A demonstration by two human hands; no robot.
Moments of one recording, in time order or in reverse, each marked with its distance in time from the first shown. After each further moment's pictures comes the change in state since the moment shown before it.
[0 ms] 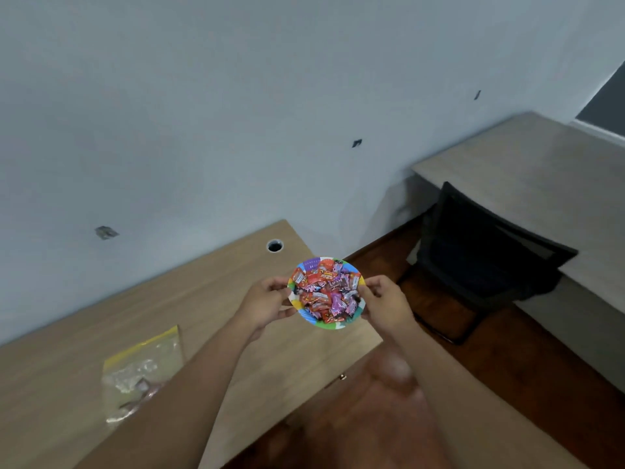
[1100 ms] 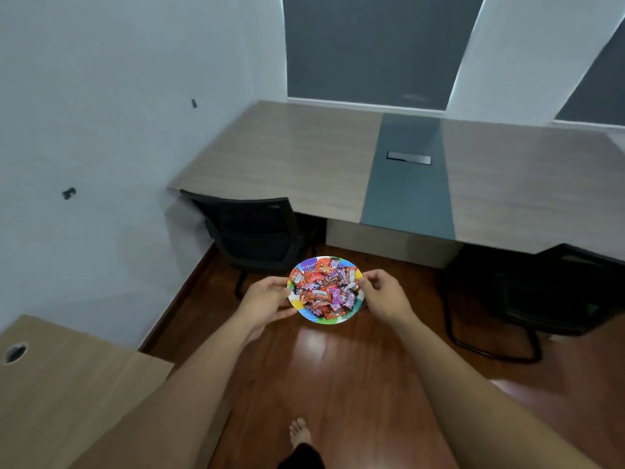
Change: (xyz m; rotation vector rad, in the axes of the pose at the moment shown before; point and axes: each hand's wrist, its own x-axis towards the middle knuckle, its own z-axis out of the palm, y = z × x) left_hand -0.163 -0.043 0.526 0.349 -0.591 0.032; right_hand -0.194 0.287 -0.457 0.147 0.579 0.223
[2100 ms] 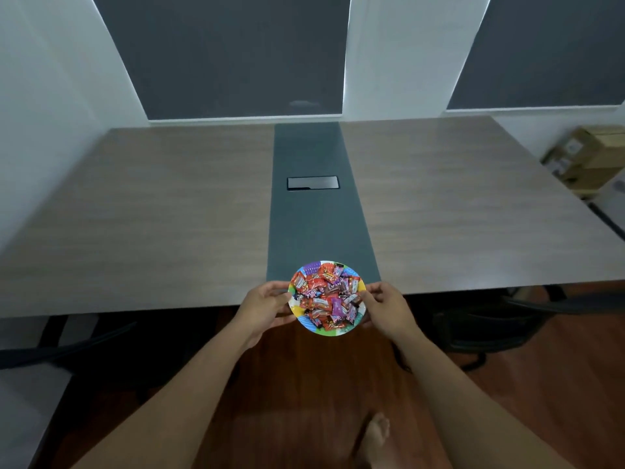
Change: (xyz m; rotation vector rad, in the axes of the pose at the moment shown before) left_hand 0.357 0.170 0.292 0.145 -0.328 -0.046; right_hand 0.335 0.058 -0.216 0.115 0.242 0.267
